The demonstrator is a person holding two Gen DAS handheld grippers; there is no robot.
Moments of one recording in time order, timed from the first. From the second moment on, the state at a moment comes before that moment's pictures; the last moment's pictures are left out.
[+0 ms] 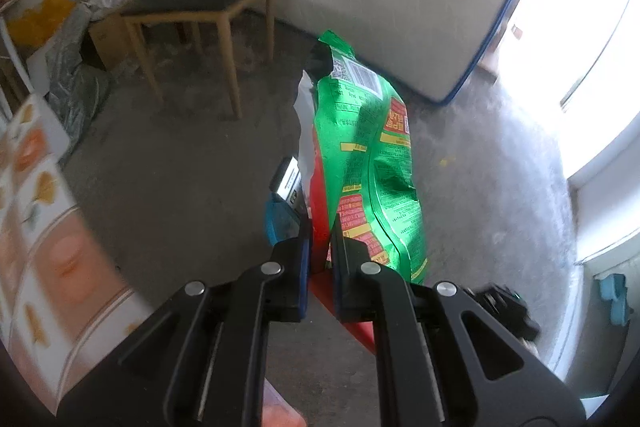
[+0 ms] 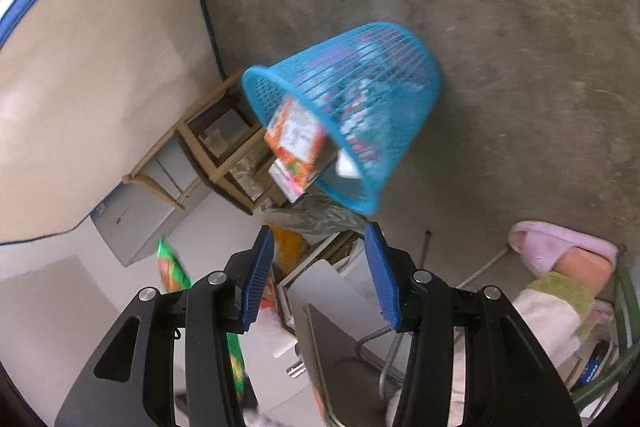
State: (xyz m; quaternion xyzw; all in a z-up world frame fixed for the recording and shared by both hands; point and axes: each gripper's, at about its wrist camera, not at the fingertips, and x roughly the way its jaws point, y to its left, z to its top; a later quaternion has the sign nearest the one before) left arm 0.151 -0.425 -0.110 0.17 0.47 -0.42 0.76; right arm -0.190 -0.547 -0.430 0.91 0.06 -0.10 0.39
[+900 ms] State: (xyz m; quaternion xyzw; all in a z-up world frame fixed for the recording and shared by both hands) left arm 0.157 -0.406 -0.083 0.09 0.47 -0.43 0.77; right arm -0.209 -0.549 -0.383 0.87 0.10 -0.12 0.48
